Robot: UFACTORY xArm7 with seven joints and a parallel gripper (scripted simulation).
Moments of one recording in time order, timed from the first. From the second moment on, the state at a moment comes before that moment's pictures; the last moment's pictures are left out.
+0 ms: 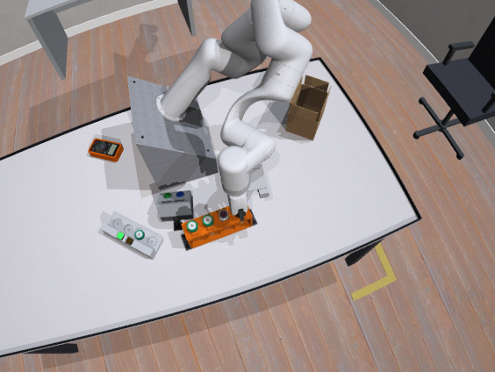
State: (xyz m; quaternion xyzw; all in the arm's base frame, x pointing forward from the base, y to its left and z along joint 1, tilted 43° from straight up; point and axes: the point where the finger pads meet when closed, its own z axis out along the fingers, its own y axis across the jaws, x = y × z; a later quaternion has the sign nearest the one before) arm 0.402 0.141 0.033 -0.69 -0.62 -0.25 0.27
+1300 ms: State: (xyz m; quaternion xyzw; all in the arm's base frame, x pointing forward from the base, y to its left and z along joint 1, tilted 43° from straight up) arm 0.402 0.141 0.033 -0.75 -0.56 -0.20 0.29
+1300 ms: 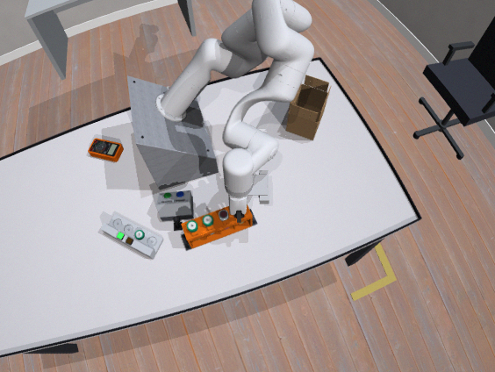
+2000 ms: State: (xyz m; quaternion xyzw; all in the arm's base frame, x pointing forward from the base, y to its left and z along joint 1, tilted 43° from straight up) arm 0.402 0.141 0.033 -0.40 -0.84 -0.32 0.16
